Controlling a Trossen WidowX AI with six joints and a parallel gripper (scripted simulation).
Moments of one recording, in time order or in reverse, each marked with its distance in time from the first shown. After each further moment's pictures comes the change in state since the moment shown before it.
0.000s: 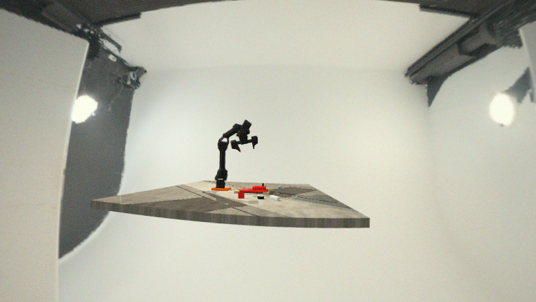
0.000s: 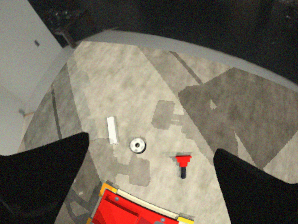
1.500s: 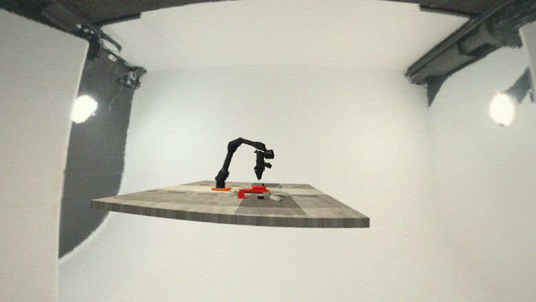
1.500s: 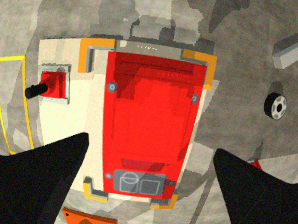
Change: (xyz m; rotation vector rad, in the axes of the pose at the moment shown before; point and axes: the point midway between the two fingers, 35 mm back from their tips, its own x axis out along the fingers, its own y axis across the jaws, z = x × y) arm 0.084 0.066 -0.231 -1.301 0.777 0.259
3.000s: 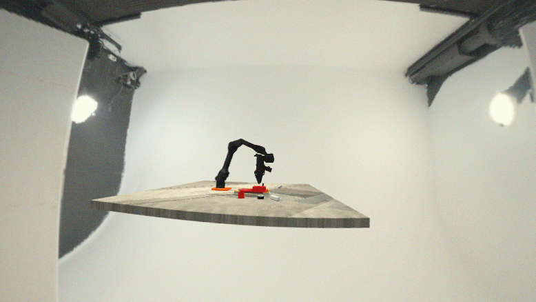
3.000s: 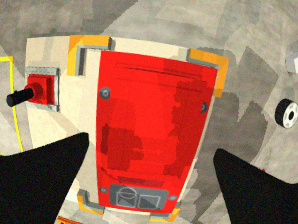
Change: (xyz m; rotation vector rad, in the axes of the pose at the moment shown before) arm 0.028 0.000 0.001 -0.007 0.000 0.000
